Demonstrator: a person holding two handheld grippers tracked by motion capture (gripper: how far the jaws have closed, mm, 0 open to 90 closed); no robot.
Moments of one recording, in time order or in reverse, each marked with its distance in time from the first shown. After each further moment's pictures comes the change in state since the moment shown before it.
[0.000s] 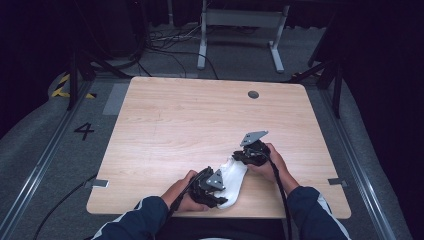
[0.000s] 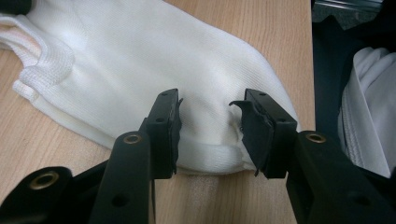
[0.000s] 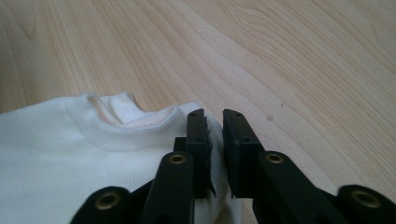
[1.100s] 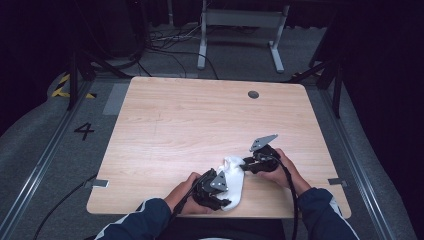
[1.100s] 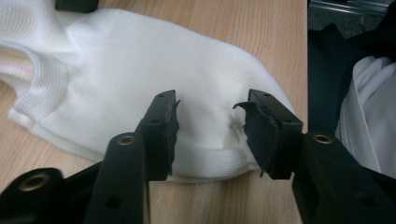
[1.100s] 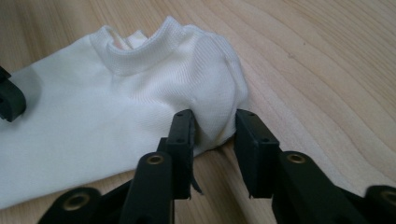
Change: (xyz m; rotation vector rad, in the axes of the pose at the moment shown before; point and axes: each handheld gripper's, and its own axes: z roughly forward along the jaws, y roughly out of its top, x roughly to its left) left arm -0.009 0.010 0.003 -0.014 0.030 -0.006; right arm 0.000 -0.023 -0.021 0.061 0.100 0.031
